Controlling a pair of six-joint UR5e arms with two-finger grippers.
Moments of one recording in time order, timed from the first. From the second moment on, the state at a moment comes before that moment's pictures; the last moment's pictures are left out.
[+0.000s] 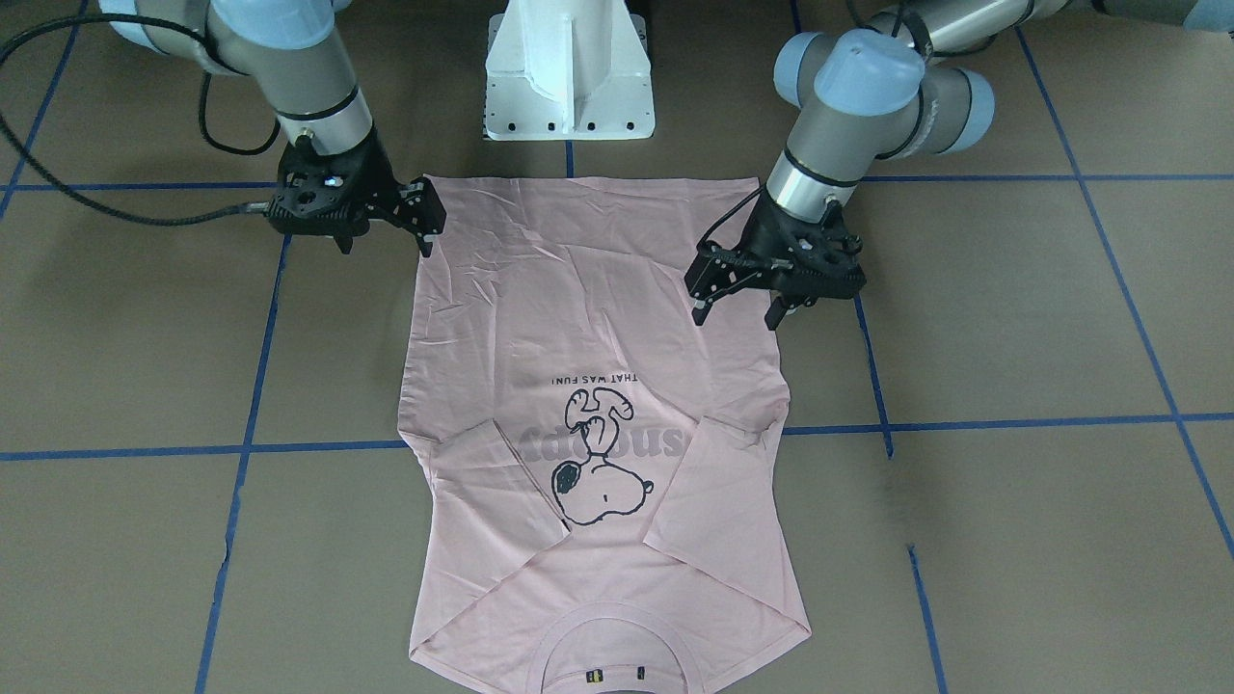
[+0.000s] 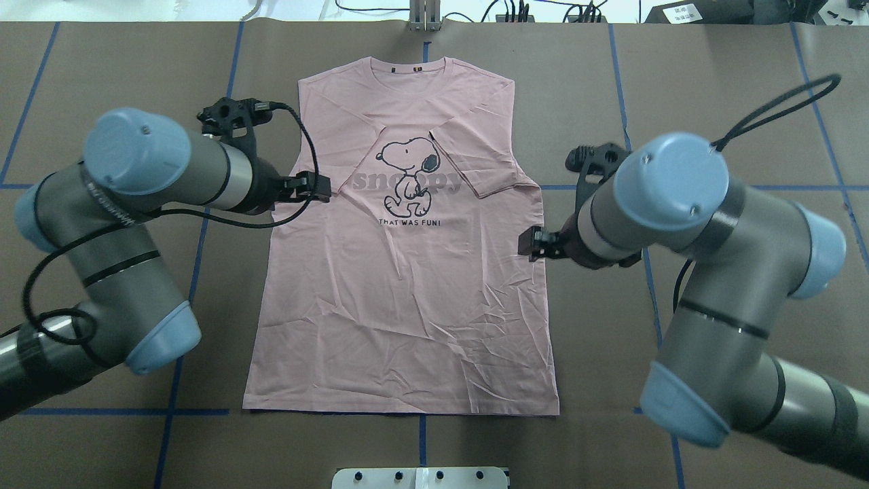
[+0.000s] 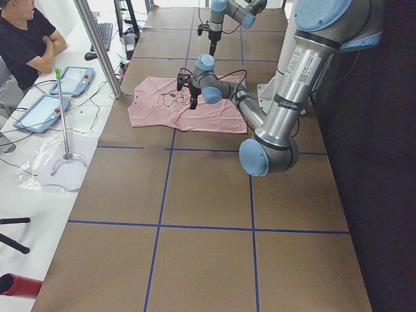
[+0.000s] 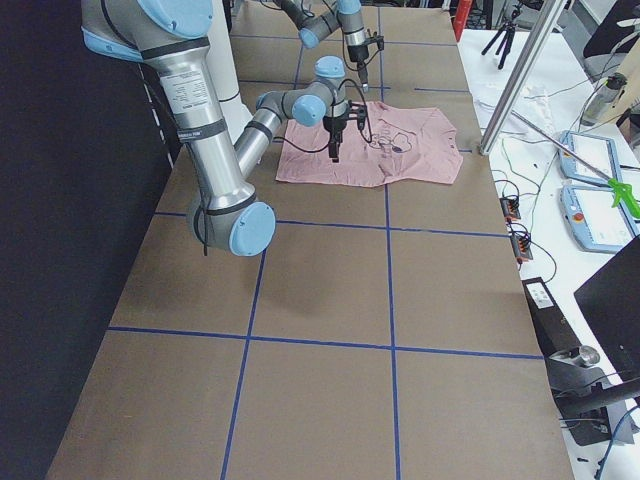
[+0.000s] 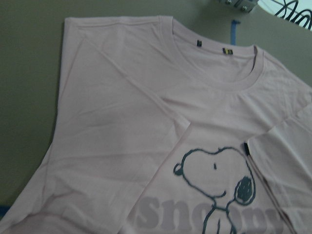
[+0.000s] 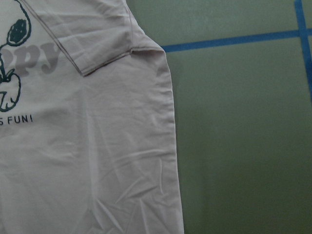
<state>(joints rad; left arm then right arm) -0.67 -1.96 -1.85 -1.96 -1.85 -1.26 0.52 -1.19 2.05 -1.65 1.81 1.33</state>
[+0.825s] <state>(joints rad) -0.65 -1.85 -1.96 -1.95 -1.85 -1.25 0.12 -1.42 2.11 -1.44 1.49 1.67</state>
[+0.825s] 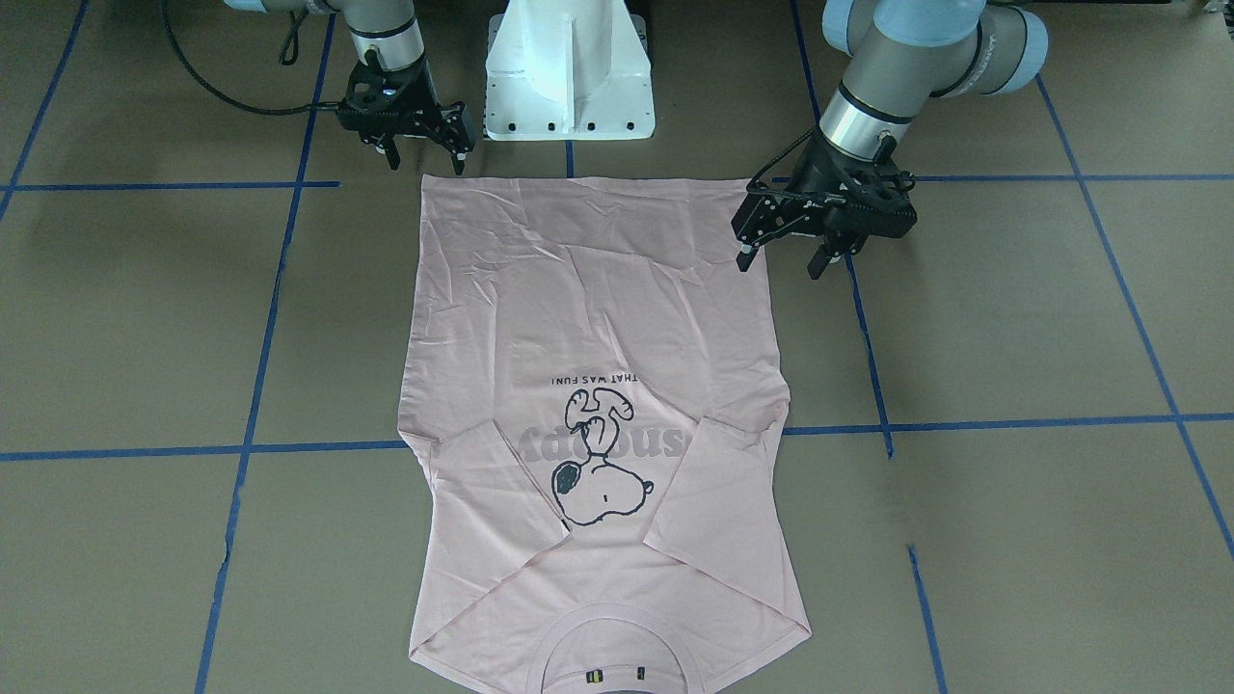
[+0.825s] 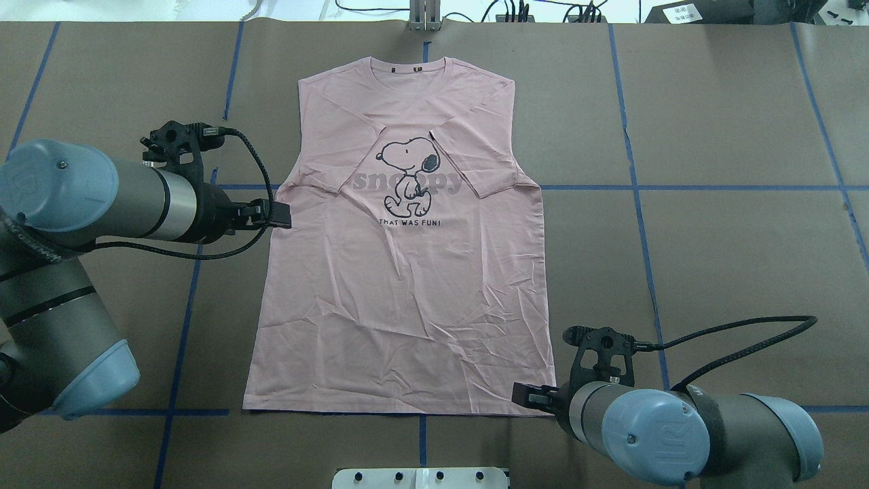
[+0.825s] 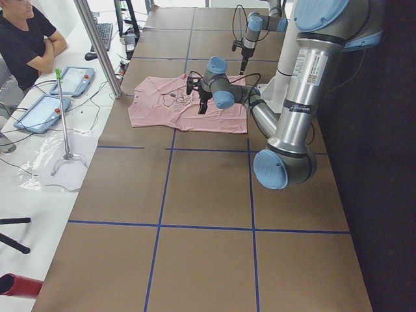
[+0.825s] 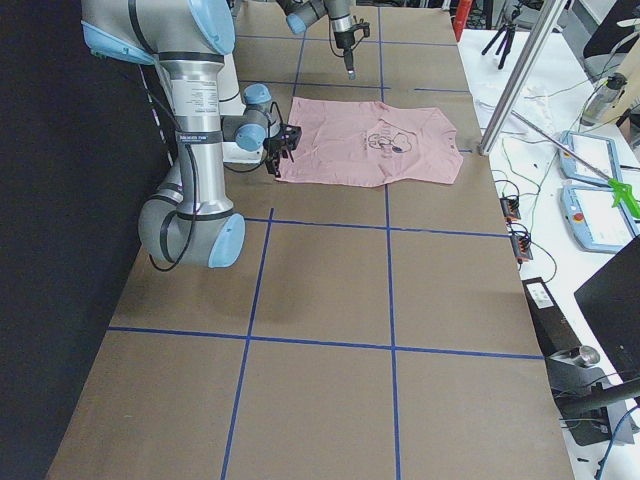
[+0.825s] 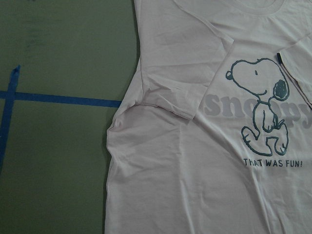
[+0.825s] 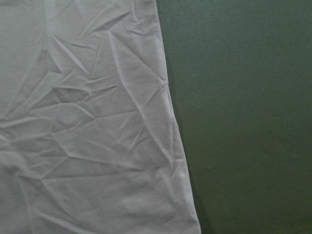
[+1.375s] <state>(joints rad) -0.65 -1.85 -1.96 -1.95 -1.85 -1.25 0.10 -1.42 2.06 -1.42 1.50 1.67</state>
